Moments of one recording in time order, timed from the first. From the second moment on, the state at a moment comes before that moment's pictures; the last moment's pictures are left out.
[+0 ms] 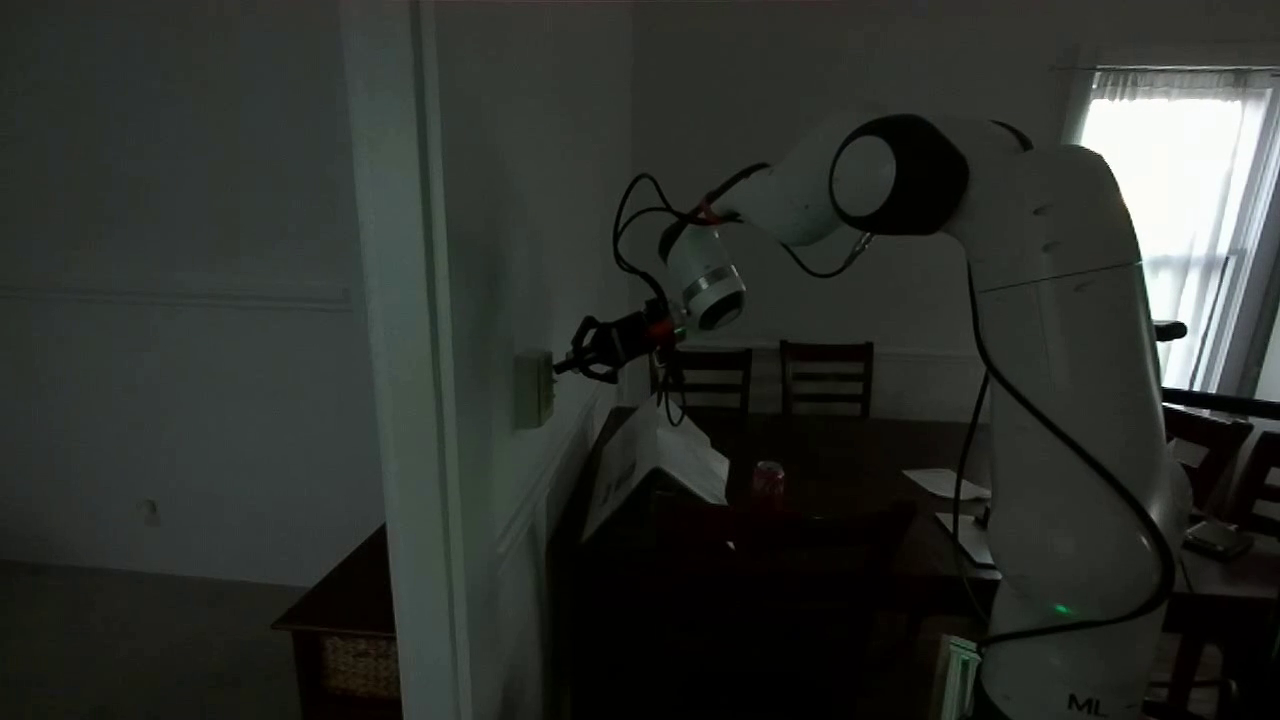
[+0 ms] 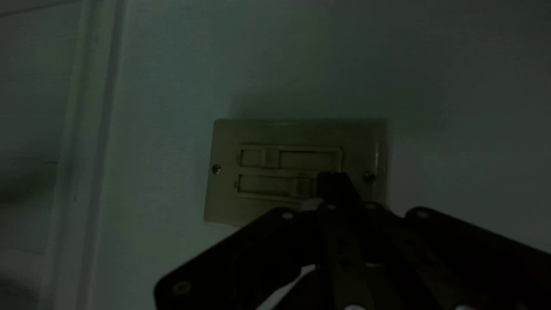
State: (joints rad) arm -0.25 0.28 -0.25 -1.85 1.37 1.79 -0.41
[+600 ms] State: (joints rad) arm -0.25 0.30 -0.25 -1.85 1.39 1.80 -0.41
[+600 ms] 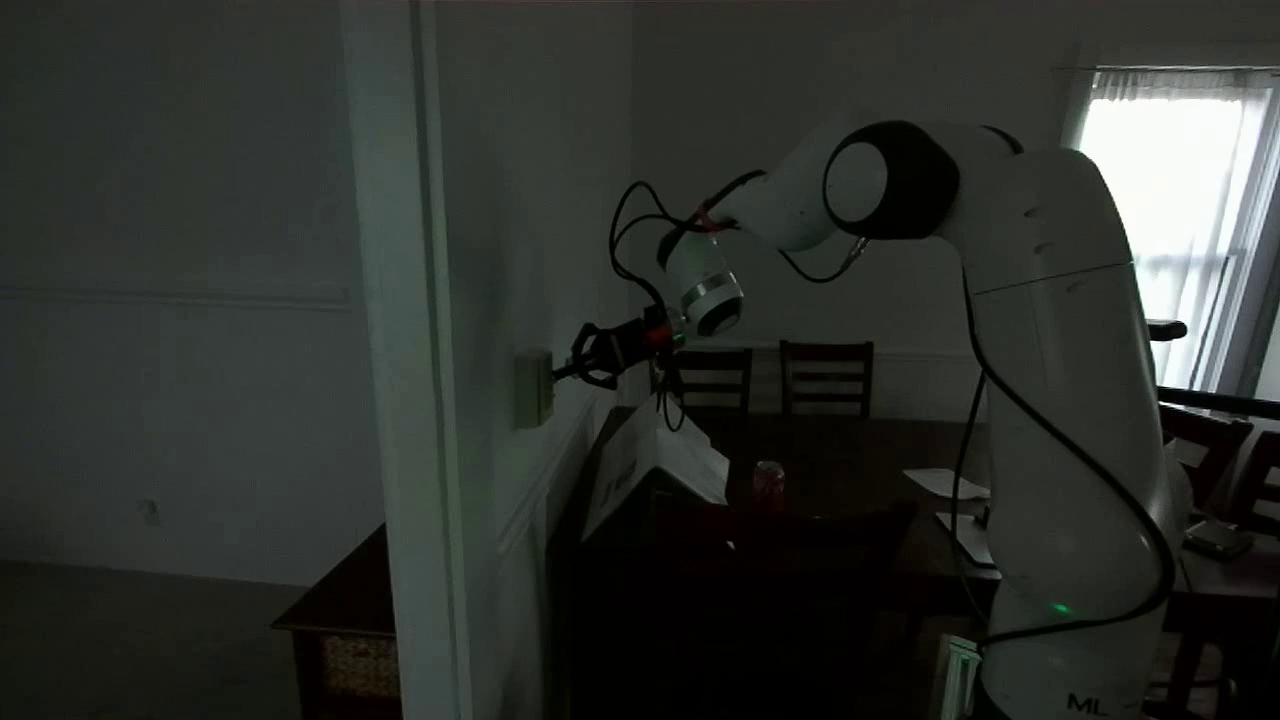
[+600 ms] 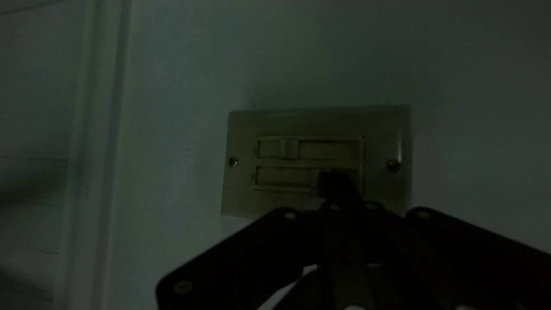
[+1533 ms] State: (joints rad) arm -0.26 0.34 -0.25 -1.85 1.40 1.83 -0.41
